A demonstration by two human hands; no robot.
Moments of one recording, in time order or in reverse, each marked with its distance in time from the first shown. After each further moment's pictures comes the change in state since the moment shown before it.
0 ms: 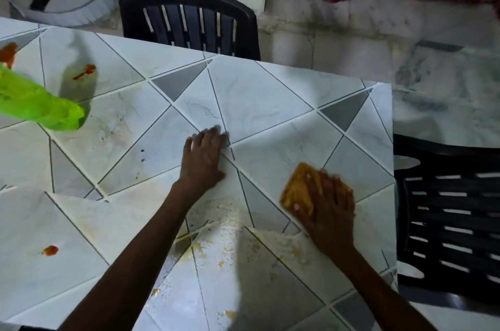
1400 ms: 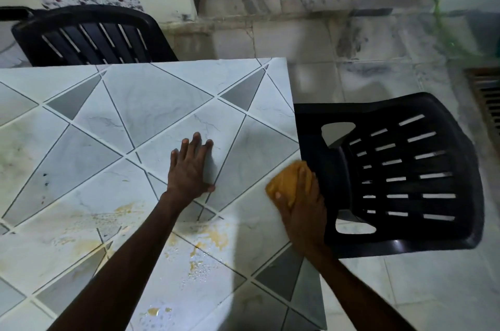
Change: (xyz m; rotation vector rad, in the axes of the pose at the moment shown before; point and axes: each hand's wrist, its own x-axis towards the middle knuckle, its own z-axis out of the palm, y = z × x) left_hand 0.009 0.186 0.042 0.063 -0.189 0.032; right_hand -0.066 0.121 -0.003 0.316 0.048 0.461
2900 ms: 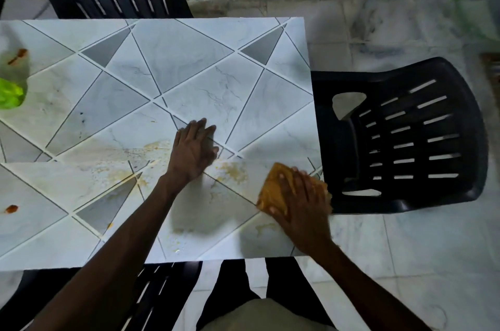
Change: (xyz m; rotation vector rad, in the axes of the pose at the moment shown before) left_hand -0.095 -0.054 0.053 -0.109 0.216 0.162; right_hand -0.139 0.028 0.018 -0.287 -0.031 -0.443
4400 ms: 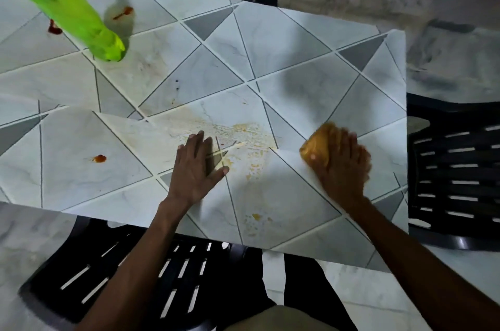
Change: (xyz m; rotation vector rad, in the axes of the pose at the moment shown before) left_hand -0.152 -0.140 -0.024 -0.078 0.103 -0.267; right_hand 0.125 -0.103 0.012 -0.080 0.024 0.053
